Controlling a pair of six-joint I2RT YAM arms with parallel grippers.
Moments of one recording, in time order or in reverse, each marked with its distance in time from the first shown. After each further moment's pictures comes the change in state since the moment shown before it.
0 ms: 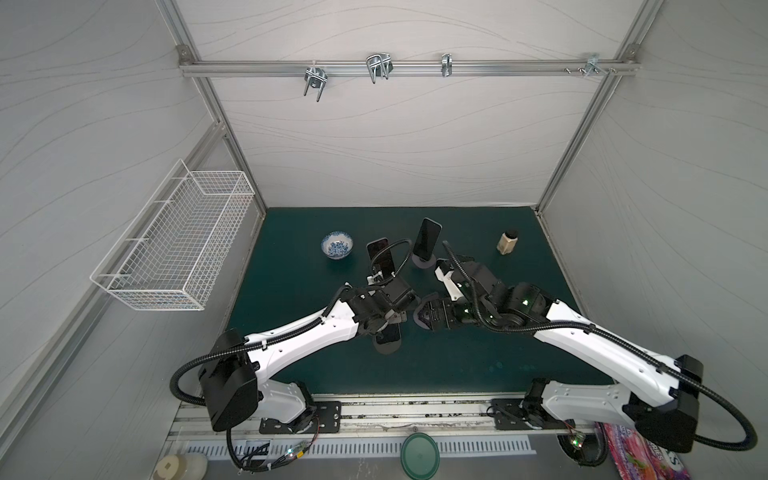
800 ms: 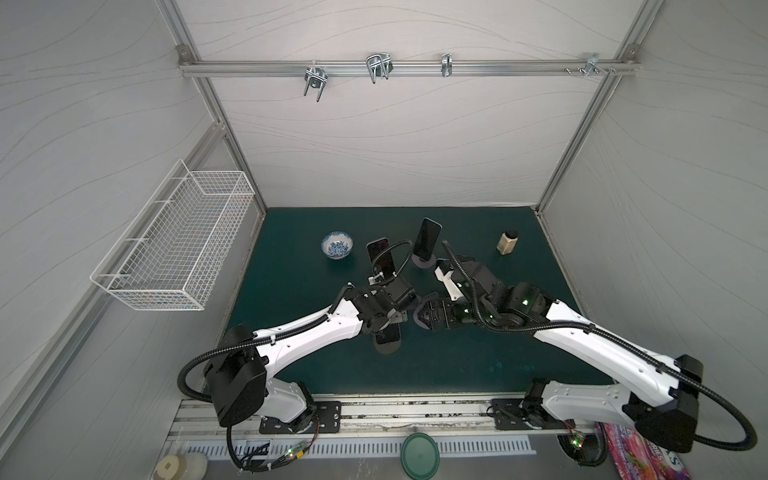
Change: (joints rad) left arm 0.014 0.039 -0.012 0.035 0.017 0.002; right arm -0.001 0.000 0.000 0.003 -0.004 0.001
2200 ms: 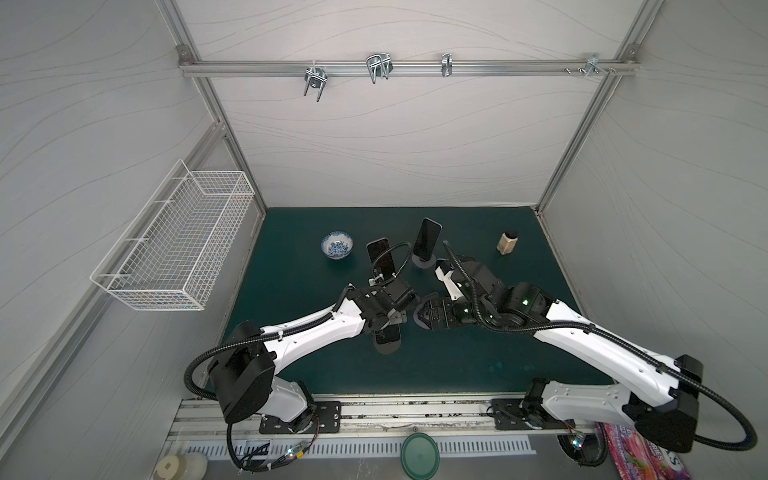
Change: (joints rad) left arm 0.020 0.026 -0.034 0.046 0.027 0.008; right arm 0.000 0.000 0.000 0.001 0.000 0.018
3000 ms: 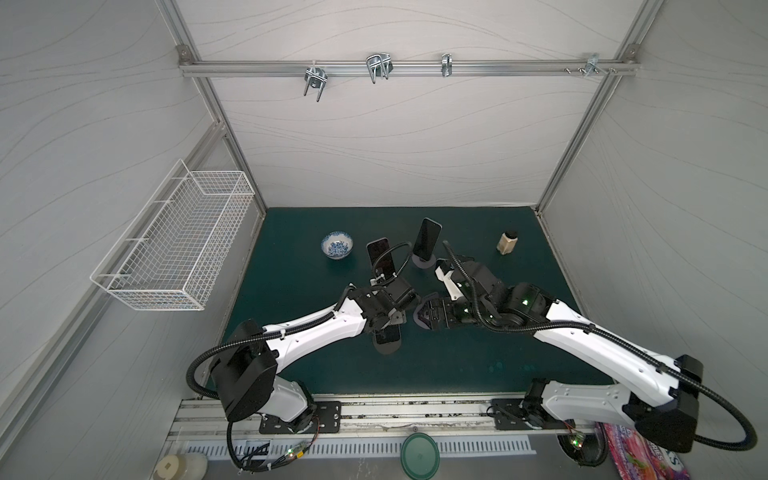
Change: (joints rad) left arm 0.000 0.010 0.000 0.014 0.019 0.012; right arm 0.000 0.000 0.000 0.000 0.000 0.000
